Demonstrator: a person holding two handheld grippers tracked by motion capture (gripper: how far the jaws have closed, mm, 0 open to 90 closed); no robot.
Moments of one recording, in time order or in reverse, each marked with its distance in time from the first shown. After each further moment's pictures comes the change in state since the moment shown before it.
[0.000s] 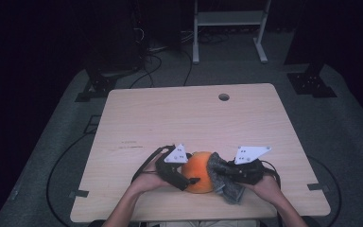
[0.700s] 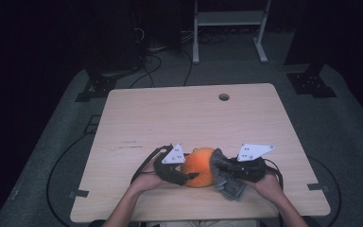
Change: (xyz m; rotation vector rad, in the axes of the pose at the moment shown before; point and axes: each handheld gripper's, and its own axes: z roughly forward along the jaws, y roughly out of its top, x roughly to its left) left arm 0.005 -0.013 0.002 -0.021 0.038 0.039; right arm -0.013 -0.009 -0.002 0.003 -0.064 0.036
